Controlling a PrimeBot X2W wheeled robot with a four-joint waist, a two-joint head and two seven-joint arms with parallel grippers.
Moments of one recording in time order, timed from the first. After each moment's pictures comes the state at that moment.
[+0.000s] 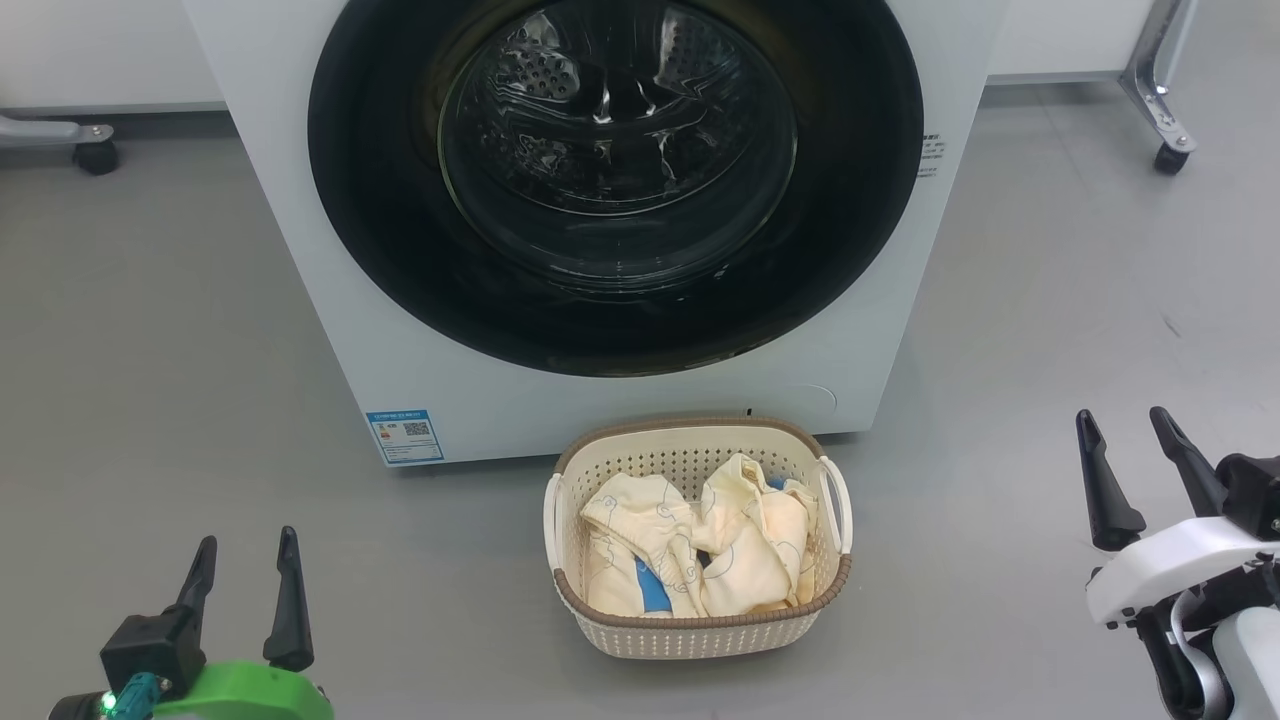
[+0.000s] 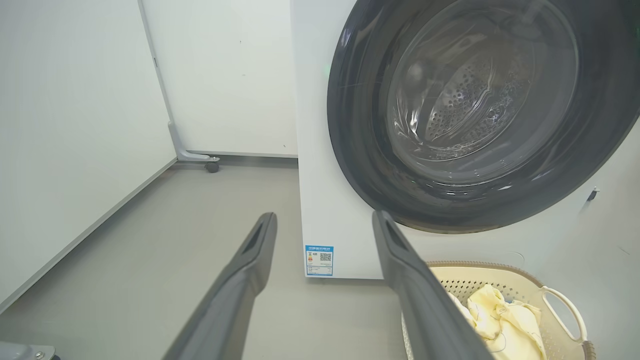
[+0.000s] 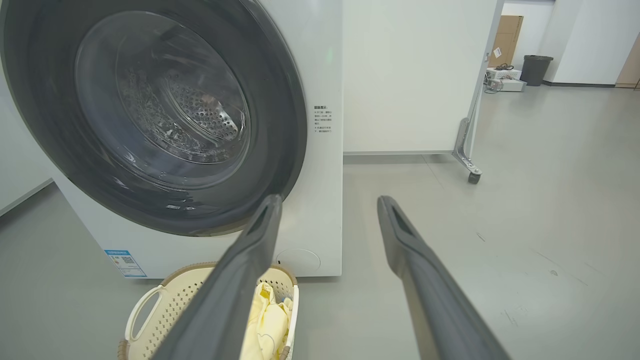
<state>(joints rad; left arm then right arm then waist) -0.10 0.16 -0.20 0.30 -0.30 0.07 -0.25 -0.11 -0.35 0.19 0.30 0.47 0.00 -0.21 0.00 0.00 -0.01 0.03</state>
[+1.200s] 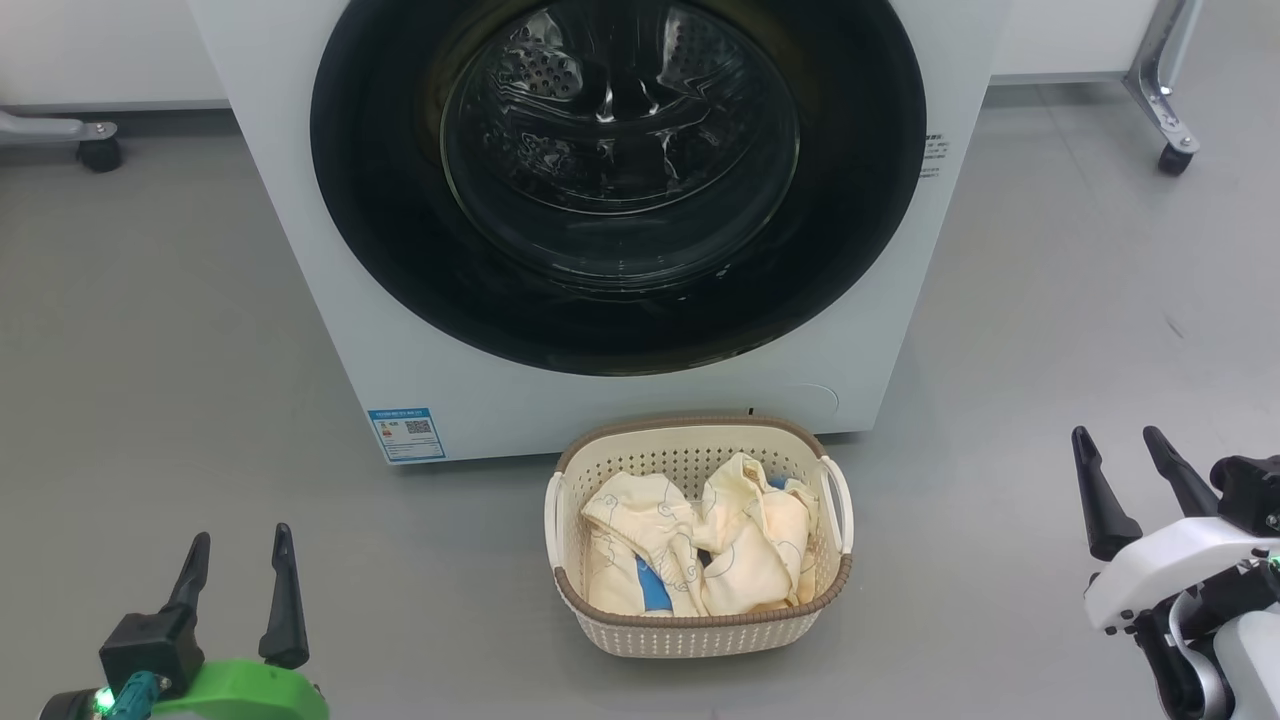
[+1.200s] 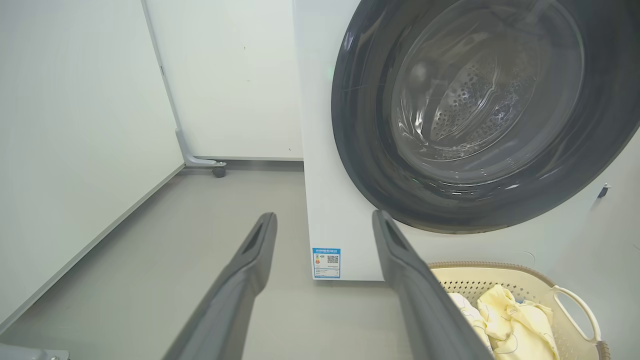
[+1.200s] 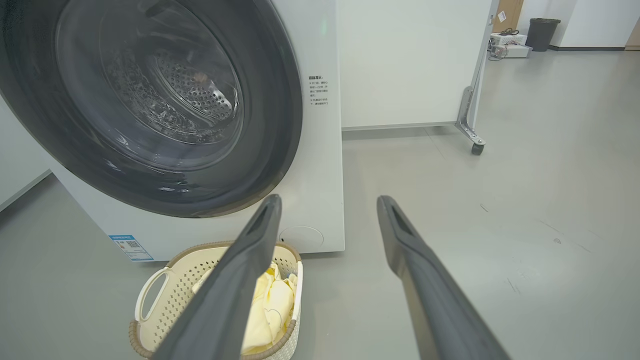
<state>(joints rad) -0.10 0.16 -0.18 0.29 -0.26 0.07 -0.25 -0.11 -0.34 0.19 0.32 0.50 0.00 -0.14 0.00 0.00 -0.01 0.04</state>
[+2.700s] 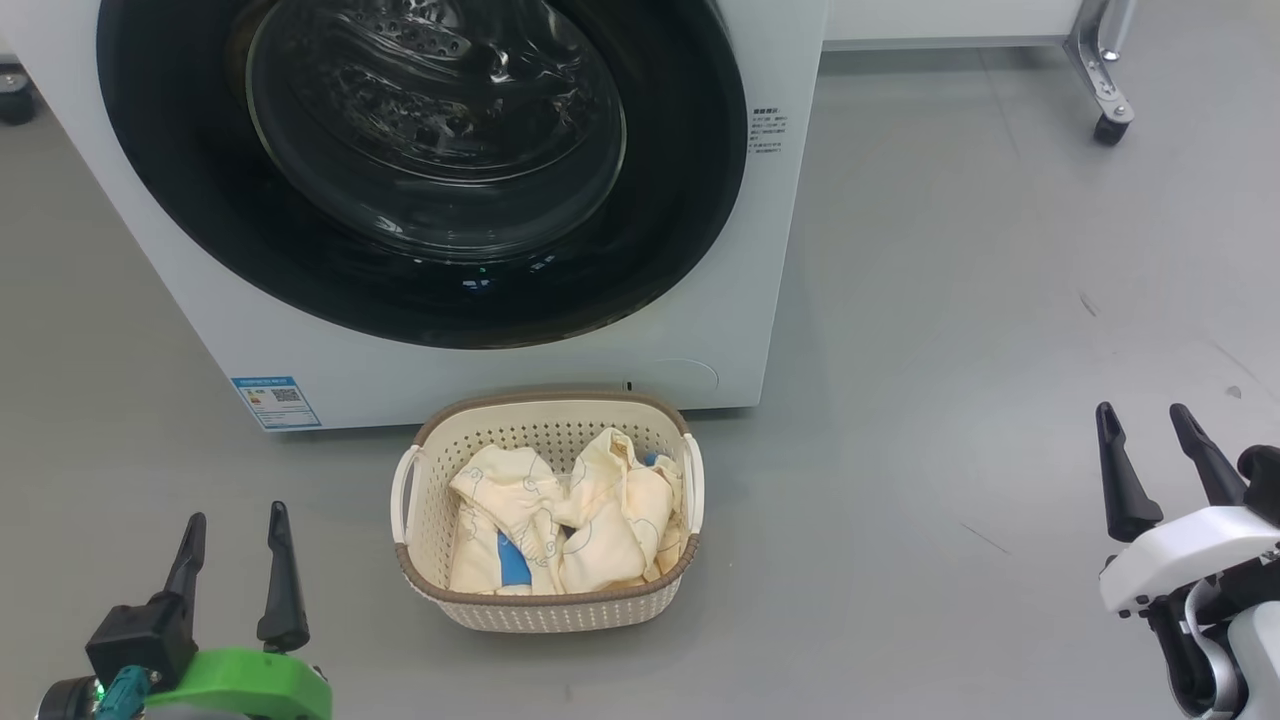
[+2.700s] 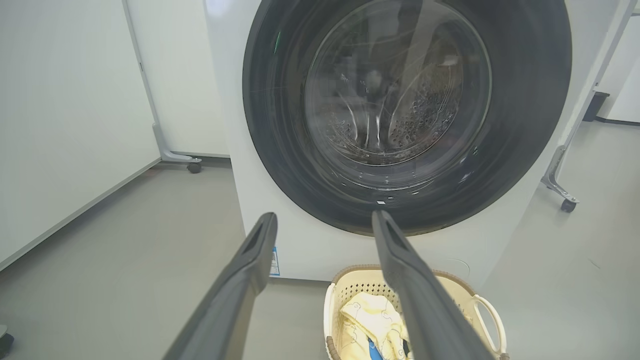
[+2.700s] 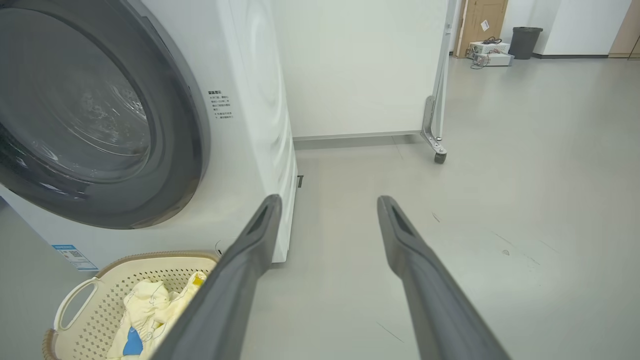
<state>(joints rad) -0.10 0.12 -0.13 0.25 -0.25 0.05 -0.25 -0.11 -0.35 0.17 0.29 0.50 -0.02 -0.17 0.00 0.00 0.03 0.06</state>
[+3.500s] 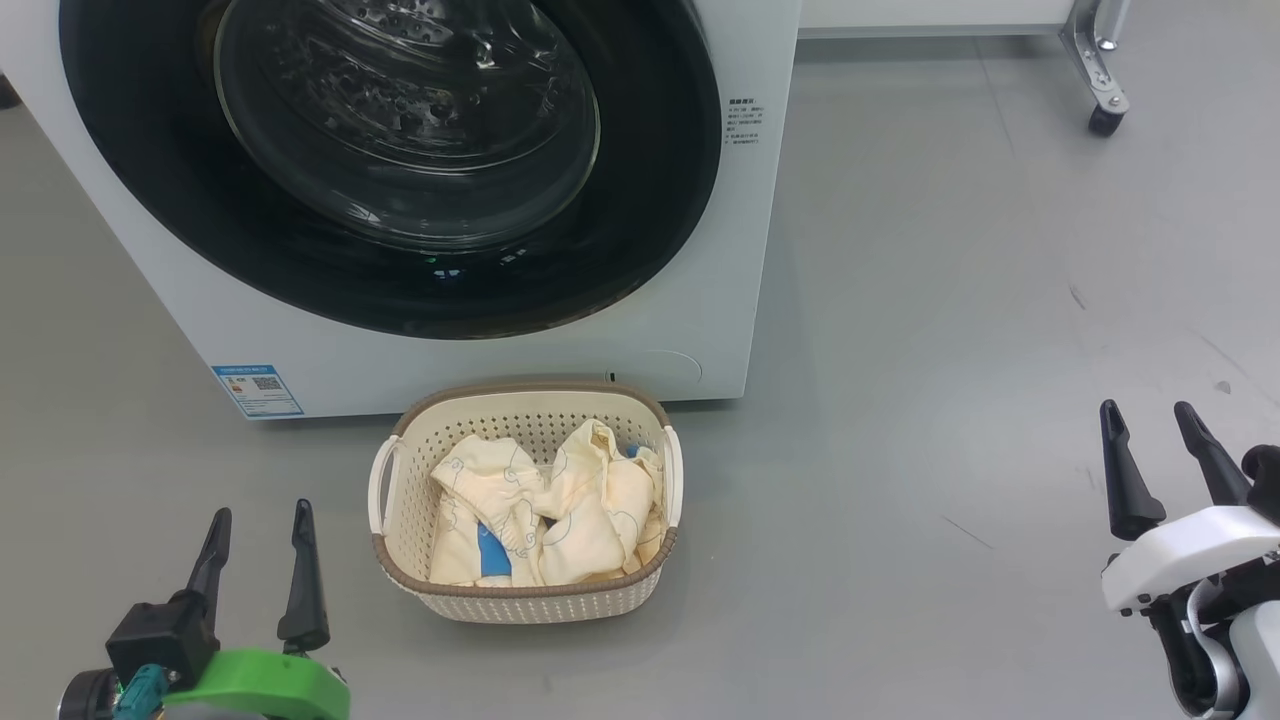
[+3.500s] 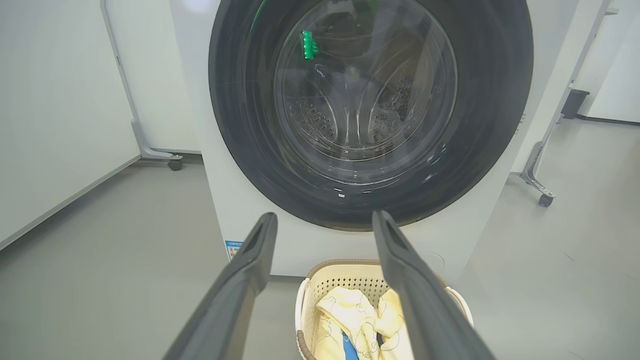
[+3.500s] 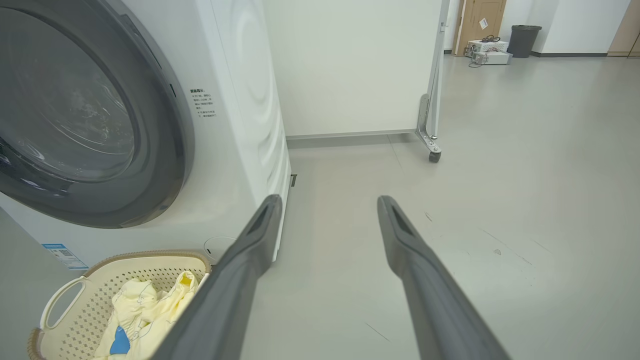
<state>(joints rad) -0.10 0.10 -0.14 0.24 -0.24 0.02 -0.25 -0.11 -0.35 0.16 0.29 0.50 -0.03 -0.18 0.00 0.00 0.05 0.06</state>
